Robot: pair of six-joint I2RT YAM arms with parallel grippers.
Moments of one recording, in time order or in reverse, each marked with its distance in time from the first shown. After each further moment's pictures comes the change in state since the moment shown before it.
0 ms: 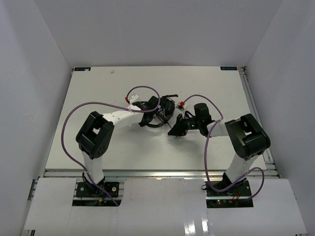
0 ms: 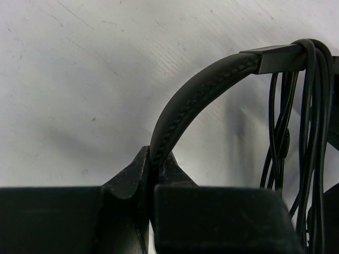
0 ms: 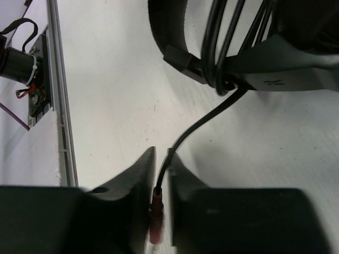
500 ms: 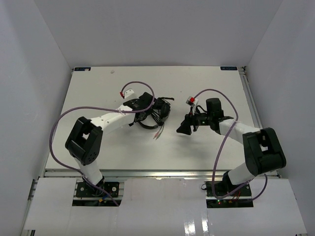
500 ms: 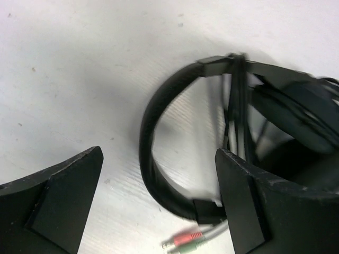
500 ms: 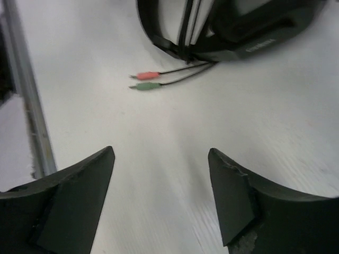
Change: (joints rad) left arm 0.042 -0.103 -0.049 0.064 -0.029 0.132; right arm -0.110 -0.210 0.043 -0.365 0.035 -0.275
